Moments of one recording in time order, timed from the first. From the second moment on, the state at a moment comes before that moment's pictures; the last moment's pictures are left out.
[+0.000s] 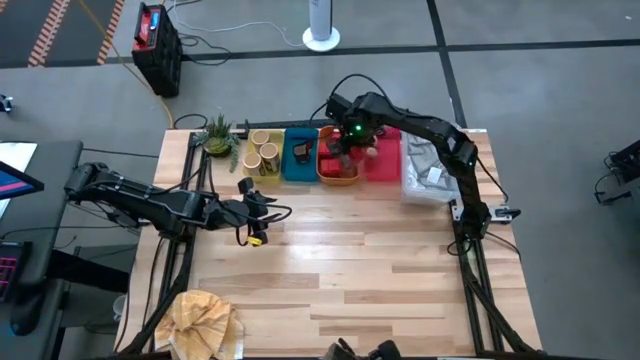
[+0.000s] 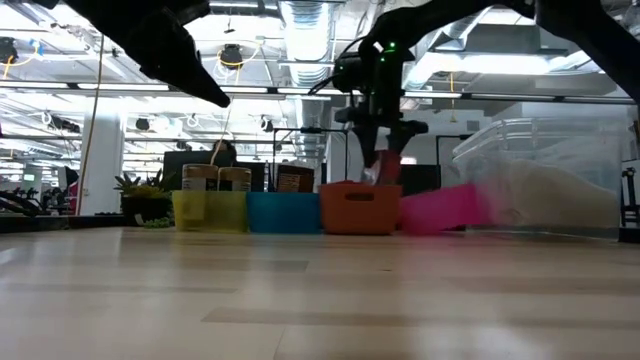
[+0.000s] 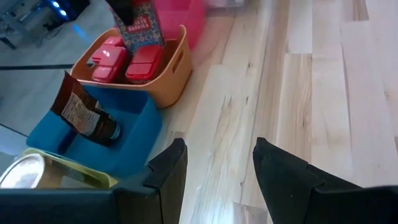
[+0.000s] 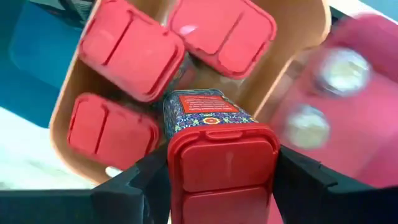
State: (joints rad) left arm -0.19 1.05 0.71 -0.25 -0.57 -0.06; right arm -0.54 2.08 1.96 -1.24 0.05 0.56
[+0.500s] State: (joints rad) left arm -0.19 1.05 0.71 -0.28 -0.57 -0.08; right arm -0.55 2.08 1.96 -1.23 0.03 0.58
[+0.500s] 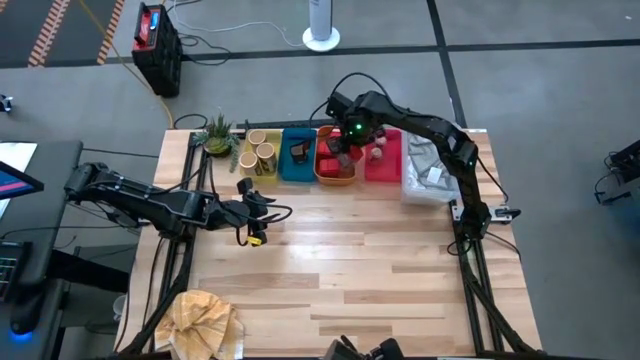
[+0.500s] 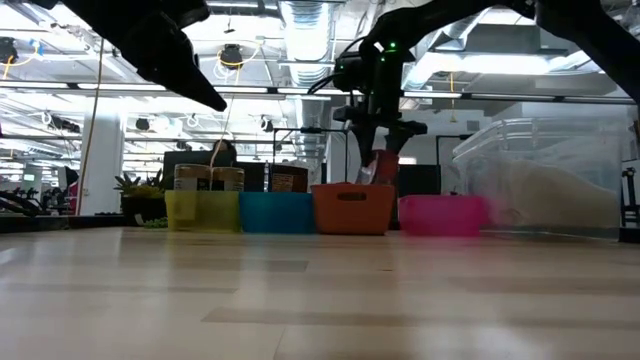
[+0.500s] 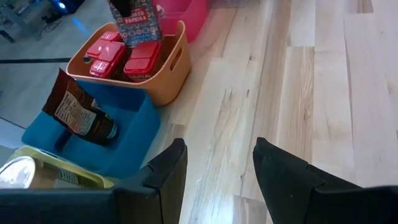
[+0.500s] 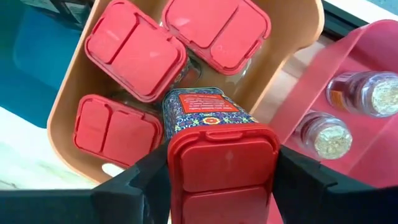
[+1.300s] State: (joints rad) left arm -0.19 1.05 0.71 -0.30 -0.55 -0.12; right arm -0.55 2.08 1.95 -1.15 0.08 0.58
